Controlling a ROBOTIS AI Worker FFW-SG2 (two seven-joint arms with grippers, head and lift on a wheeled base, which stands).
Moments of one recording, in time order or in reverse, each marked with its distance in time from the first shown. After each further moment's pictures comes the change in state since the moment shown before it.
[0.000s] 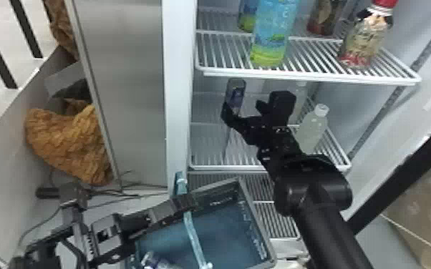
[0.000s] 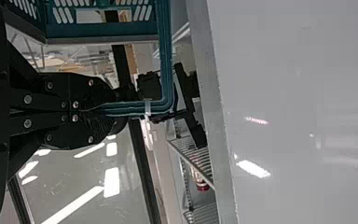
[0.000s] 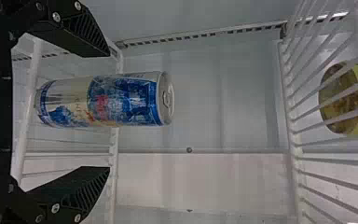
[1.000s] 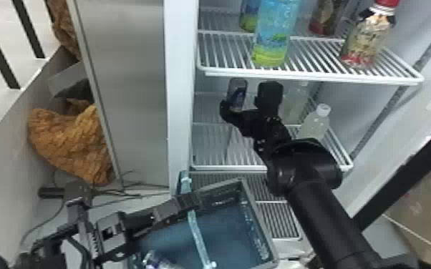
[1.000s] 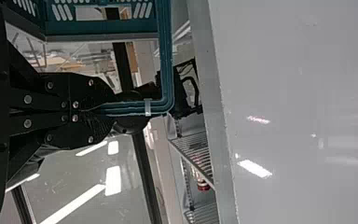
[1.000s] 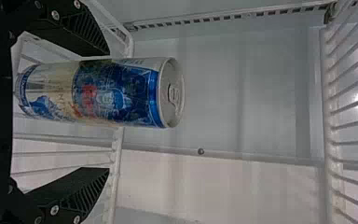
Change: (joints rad) left arm -0.013 0.003 -0.014 0.013 0.008 0.000 0.003; right arm -0.159 0.011 0.046 0.224 0.037 0.000 -0.055
